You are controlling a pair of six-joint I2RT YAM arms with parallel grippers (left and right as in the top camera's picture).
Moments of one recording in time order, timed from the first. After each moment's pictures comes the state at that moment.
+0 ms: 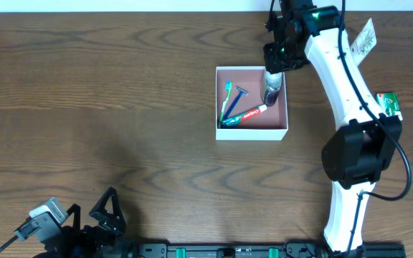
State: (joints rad) left arm -0.16 0.16 0.95 -1.24 -0.12 -0.64; right arm 0.23 2.19 2.13 -1.24 -0.10 0.02
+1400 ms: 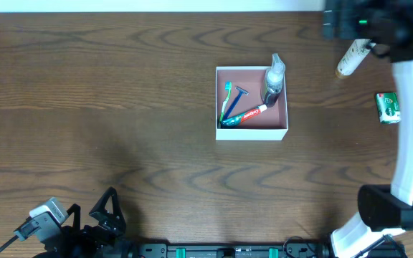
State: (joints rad) left arm -0.16 0.16 0.95 -1.24 -0.12 -0.64; right arm 0.02 1.81 2.32 -1.29 0.06 0.04
